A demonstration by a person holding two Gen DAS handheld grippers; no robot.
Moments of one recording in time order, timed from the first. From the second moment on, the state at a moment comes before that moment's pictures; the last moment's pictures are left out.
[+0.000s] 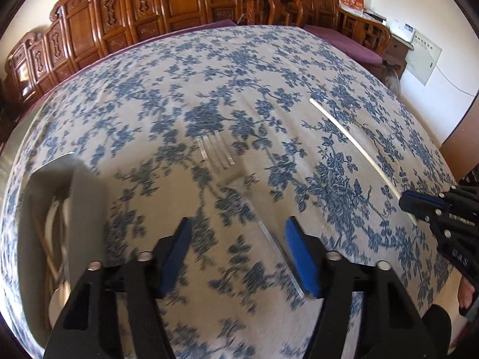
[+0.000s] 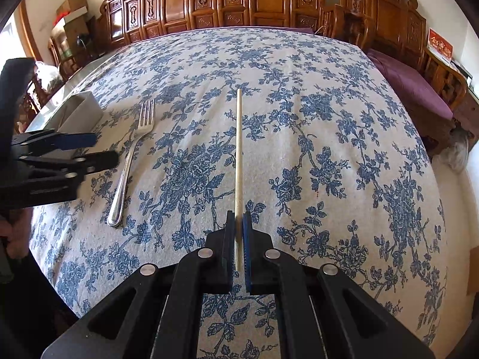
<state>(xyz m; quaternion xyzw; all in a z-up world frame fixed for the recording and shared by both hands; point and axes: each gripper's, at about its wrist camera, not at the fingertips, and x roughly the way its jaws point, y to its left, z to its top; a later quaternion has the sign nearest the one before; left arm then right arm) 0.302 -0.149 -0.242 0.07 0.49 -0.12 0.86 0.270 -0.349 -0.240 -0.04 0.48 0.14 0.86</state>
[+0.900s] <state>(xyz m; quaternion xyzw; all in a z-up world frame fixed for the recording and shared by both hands) 0.301 -0.145 -0.252 0.11 0.51 -0.11 0.84 0.262 -0.331 -0.229 -0.04 0.48 0.16 0.86</state>
